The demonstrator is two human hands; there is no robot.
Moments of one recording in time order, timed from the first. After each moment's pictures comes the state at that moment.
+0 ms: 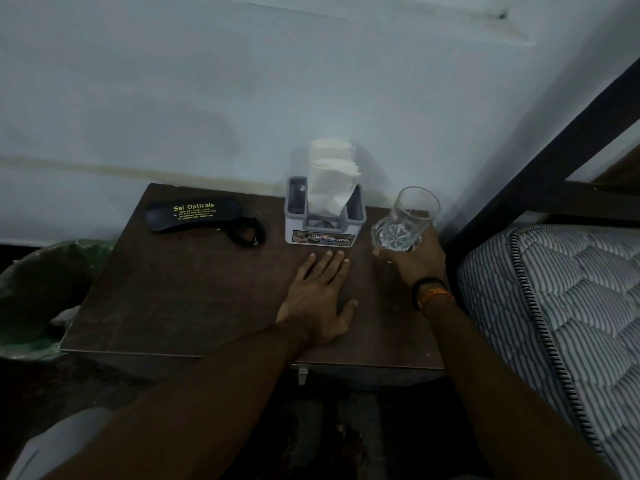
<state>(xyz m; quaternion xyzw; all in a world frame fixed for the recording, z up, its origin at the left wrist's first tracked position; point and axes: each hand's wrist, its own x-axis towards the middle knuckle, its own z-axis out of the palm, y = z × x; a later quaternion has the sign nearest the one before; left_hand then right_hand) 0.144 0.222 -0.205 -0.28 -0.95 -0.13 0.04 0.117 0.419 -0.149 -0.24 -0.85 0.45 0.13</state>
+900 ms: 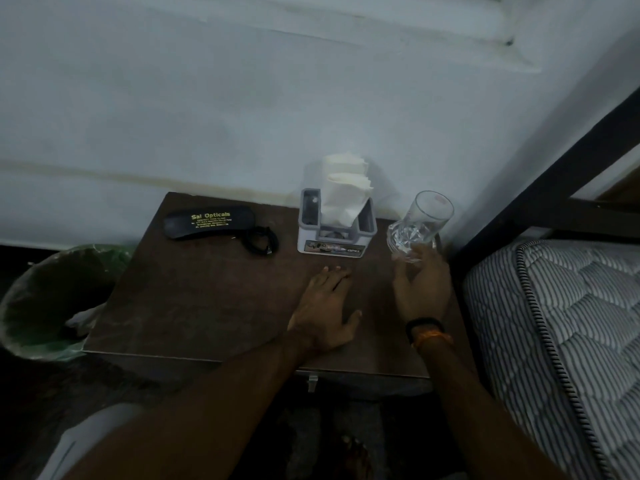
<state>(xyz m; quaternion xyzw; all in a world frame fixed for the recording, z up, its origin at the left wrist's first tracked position) 0.148 0.212 -0.202 -0.27 -0.92 -0.28 0.04 0.147 0.388 -0.153 -0.17 -0.90 0.29 0.27</state>
